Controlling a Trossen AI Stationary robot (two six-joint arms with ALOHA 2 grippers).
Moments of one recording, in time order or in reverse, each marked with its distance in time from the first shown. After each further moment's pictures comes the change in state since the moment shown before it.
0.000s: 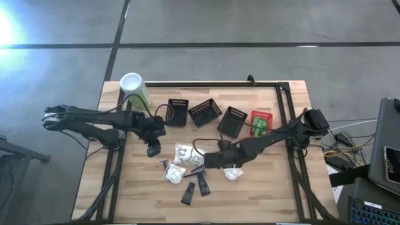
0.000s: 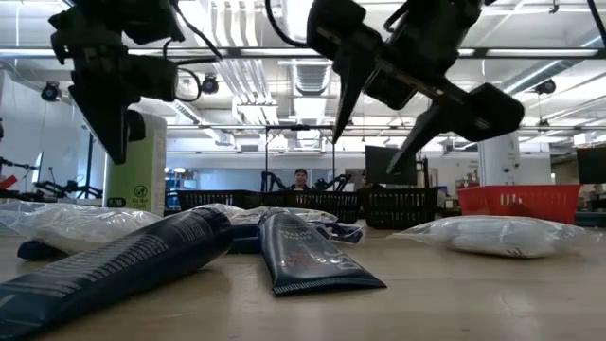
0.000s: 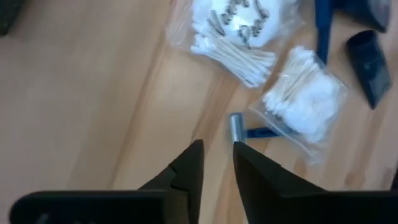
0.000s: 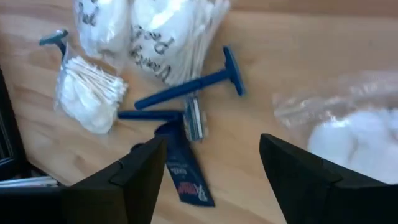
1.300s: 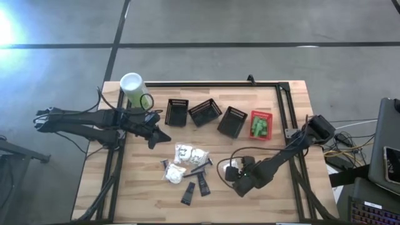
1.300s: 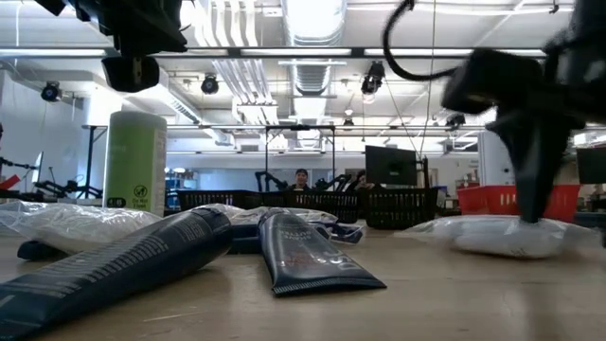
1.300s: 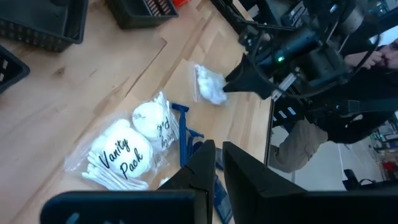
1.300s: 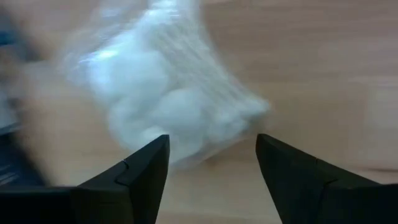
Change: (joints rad) left arm -0.059 -0.260 0.000 0.387 -0.072 -0.427; right arm 0.287 -0.004 -0.133 -0.211 0.116 0.483
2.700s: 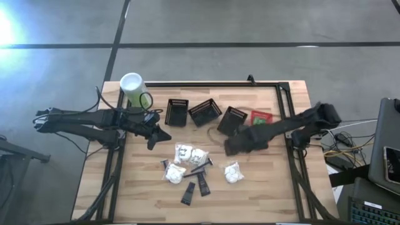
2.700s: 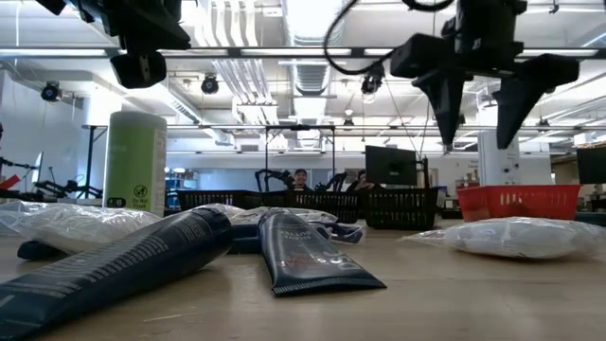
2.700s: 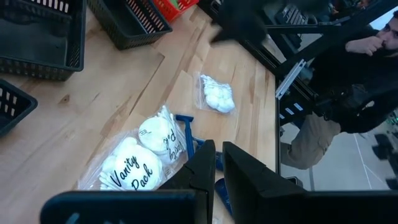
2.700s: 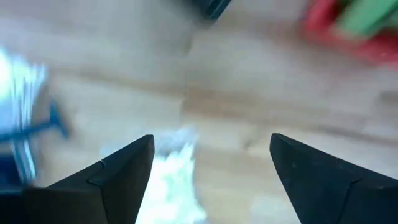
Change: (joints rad) left arm 0.004 -0.012 0.000 0.018 -0.022 0.129; right arm -0.373 -0.150 0.150 -0.420 -0.118 -0.645
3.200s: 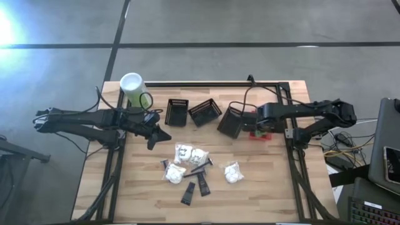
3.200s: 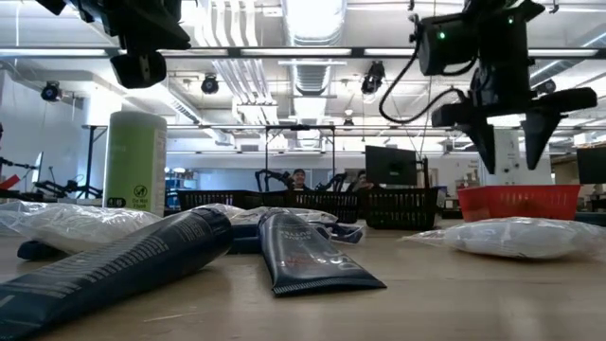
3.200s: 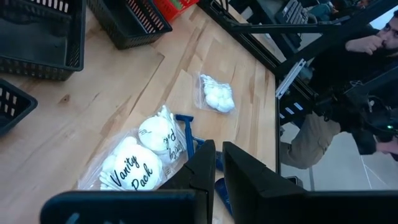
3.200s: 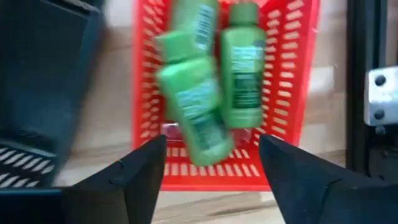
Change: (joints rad) left arm 0.000 0.000 0.000 -0.001 0.001 0.002; right arm -0.367 -0.260 -0.288 -0.092 0.080 -0.064
